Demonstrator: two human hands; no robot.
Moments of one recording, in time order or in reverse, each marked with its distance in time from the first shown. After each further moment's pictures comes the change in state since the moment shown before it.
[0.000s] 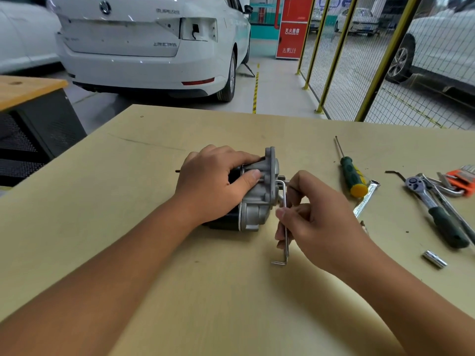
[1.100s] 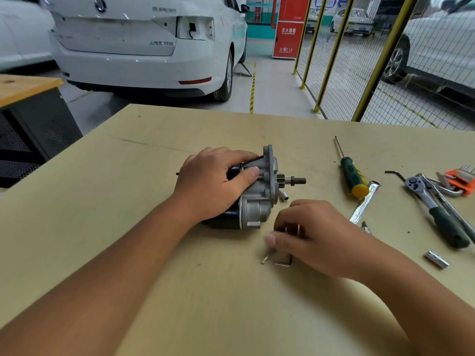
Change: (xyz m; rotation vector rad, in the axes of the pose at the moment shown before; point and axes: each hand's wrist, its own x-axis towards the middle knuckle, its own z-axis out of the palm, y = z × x) left_hand 0.005 -0.009 0.001 -0.039 -0.051 -0.048; right_hand 0.008 0.004 -0.011 -0.590 -0.338 -0.033
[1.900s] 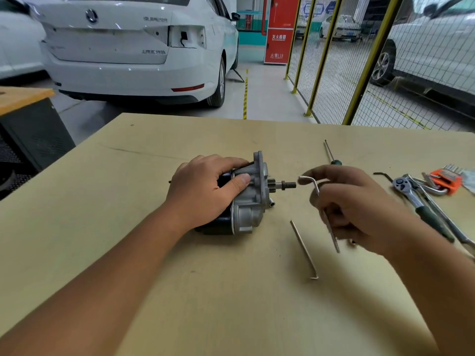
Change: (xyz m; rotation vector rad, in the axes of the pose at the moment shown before) left_hand -0.001 -0.002 0.001 -0.007 0.000 0.004; right_hand -0.001 0.025 -0.044 1.020 0.197 0.435
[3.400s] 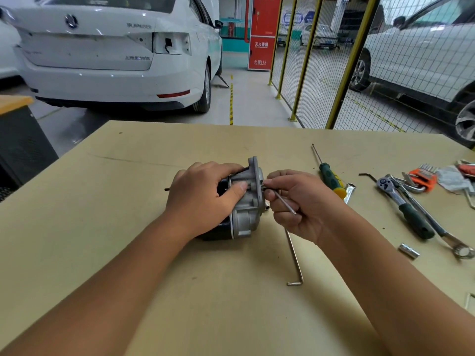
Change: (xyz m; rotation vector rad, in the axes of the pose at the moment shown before) left_hand -0.003 0.009 -0.003 0.032 0.013 0.045; right_hand 0.026 -0.006 0.060 0.516 -0.078 0.140
